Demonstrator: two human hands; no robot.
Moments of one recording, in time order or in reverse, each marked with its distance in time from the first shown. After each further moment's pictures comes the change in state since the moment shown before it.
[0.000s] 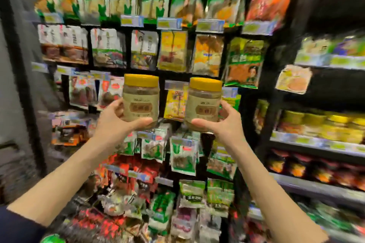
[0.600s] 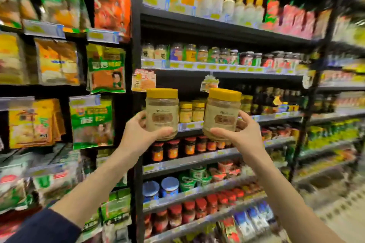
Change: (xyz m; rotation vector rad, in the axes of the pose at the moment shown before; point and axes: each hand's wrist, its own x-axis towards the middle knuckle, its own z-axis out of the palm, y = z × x) left_hand -0.090 0.112 0.308 -0.335 -0.568 0.056; right_hand -0.139 -0.039 -0.326 -0.348 0.562 0.122
